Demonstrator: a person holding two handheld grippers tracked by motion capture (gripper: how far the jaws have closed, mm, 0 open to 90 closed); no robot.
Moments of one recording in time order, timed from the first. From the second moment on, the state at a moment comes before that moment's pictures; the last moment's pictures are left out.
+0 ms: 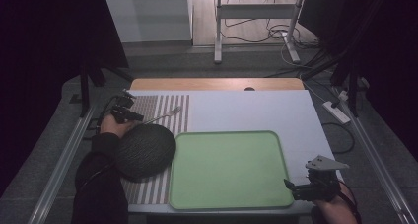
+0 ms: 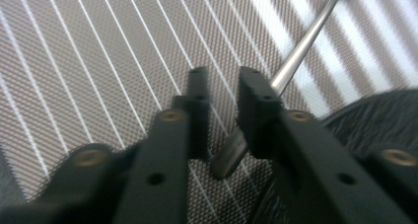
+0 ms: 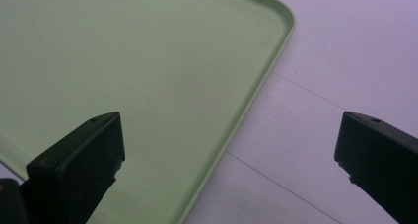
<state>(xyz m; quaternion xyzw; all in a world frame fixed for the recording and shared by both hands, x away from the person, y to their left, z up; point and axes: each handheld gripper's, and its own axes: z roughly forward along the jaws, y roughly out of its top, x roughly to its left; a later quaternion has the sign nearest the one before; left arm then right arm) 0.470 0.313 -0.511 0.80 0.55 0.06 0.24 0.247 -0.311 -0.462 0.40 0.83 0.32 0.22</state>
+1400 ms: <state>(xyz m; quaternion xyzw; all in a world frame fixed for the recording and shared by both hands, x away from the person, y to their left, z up) 0.495 0.245 -0.530 0.86 0.47 0.08 0.19 0.245 -0.309 -0.463 0.39 0.83 0.32 0.22</state>
